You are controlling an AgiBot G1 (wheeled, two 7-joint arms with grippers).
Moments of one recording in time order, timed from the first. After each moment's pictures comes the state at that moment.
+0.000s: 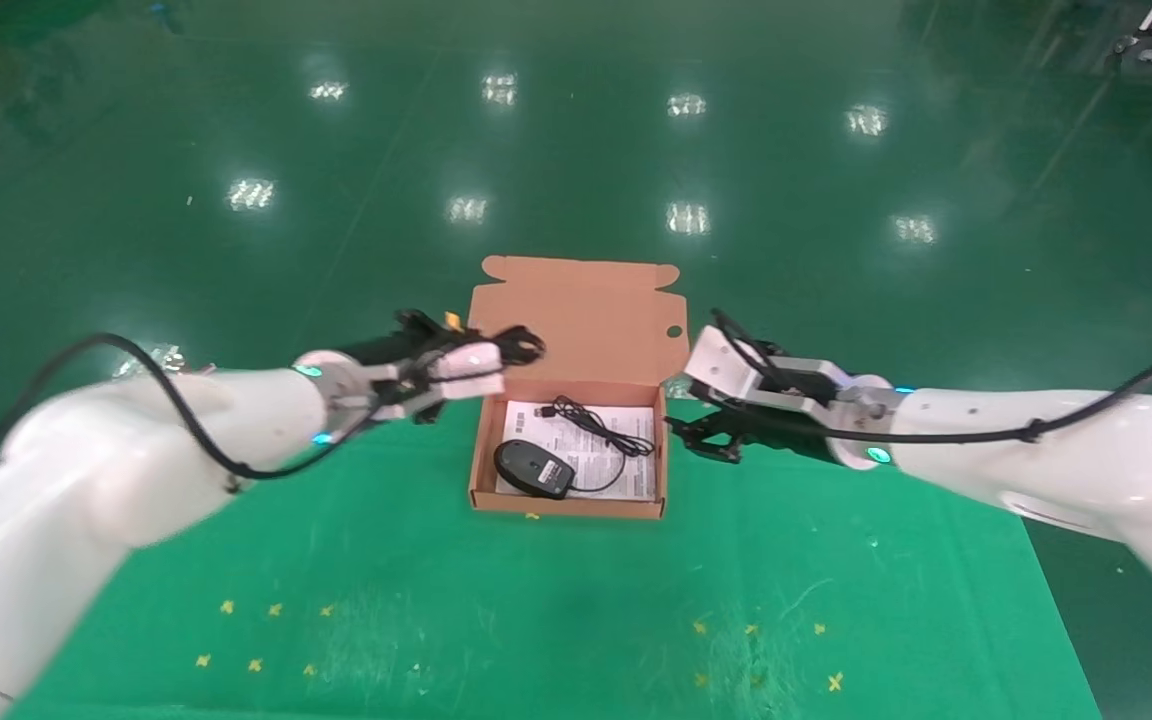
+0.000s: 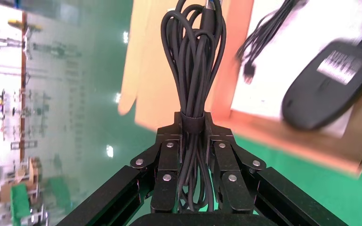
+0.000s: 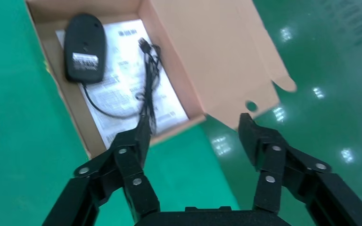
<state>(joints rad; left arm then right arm) -1.44 1.27 0.85 -0.85 2.36 0.57 -0.38 1.58 -1.03 -1.24 0.76 -1.31 -0.51 0.12</state>
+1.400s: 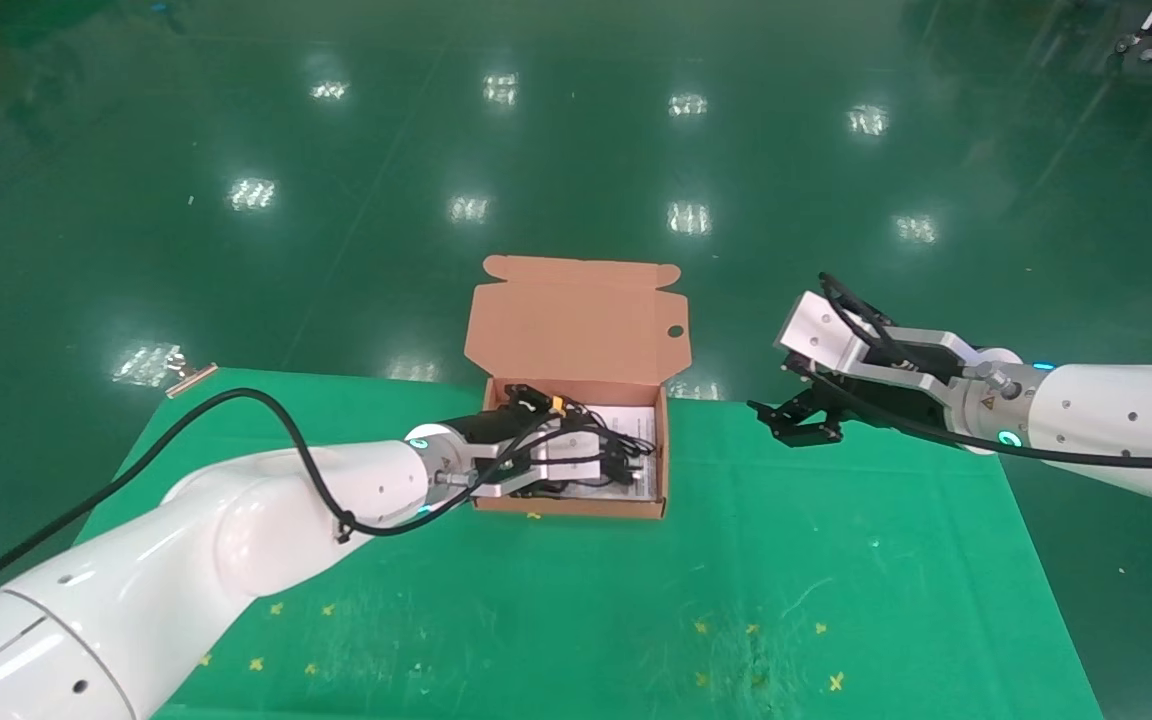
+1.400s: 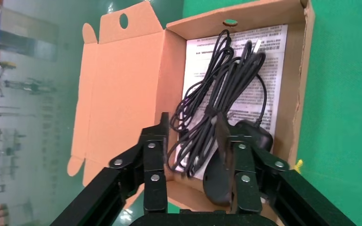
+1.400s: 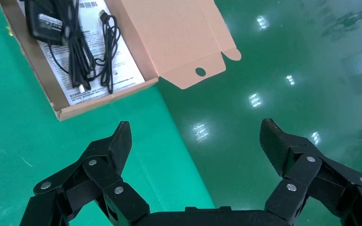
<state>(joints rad) -1.44 1.35 1.11 -0.70 1.90 0.39 -0.10 1.66 -0.80 -1.34 1.08 -1.53 -0.47 0.46</state>
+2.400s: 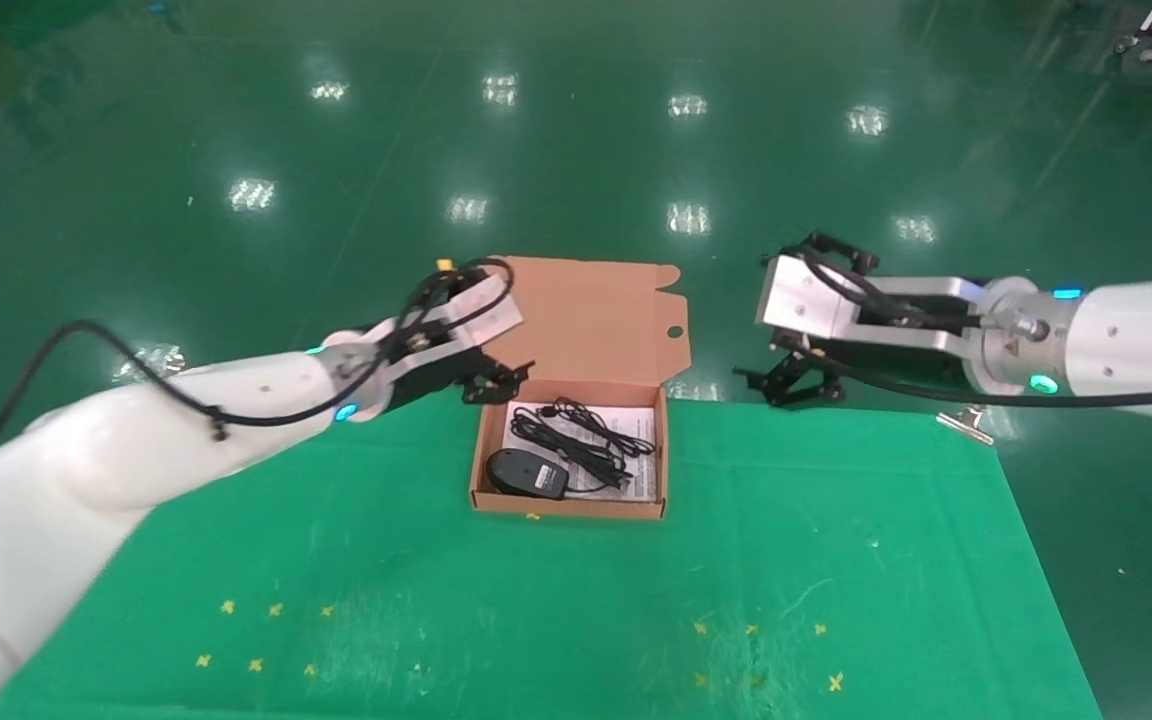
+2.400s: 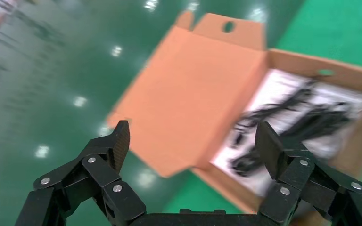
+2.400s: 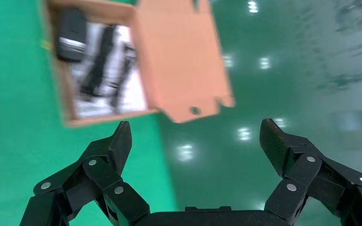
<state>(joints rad) -1.46 1.21 0.88 -0.76 1.66 0.50 -0.21 1.70 -0.77 -1.17 1.18 -1.50 -0.69 0.29</state>
